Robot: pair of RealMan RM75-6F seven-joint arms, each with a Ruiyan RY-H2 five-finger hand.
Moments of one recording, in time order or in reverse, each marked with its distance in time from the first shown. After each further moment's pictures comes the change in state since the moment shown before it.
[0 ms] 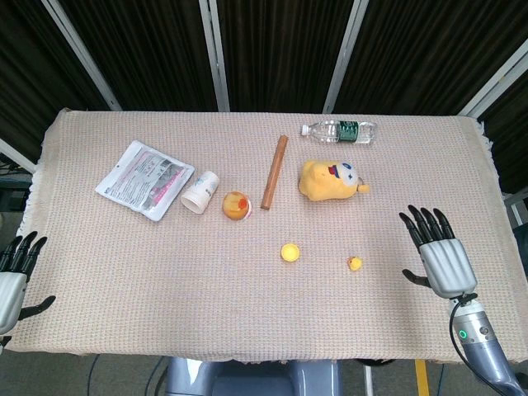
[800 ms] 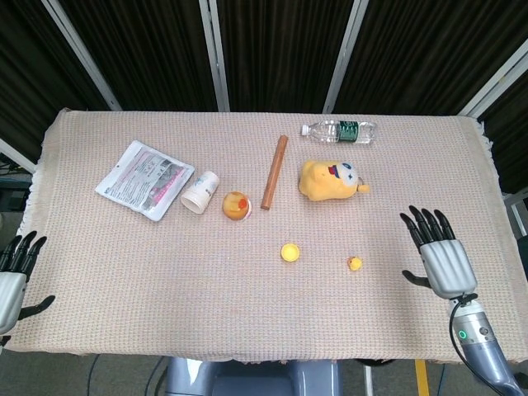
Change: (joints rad) left arm -0.001 0.001 -0.002 -0.003 0.007 0.006 0.013; right arm -0.006 0.001 0.001 -0.016 0.020 0.000 -0.005
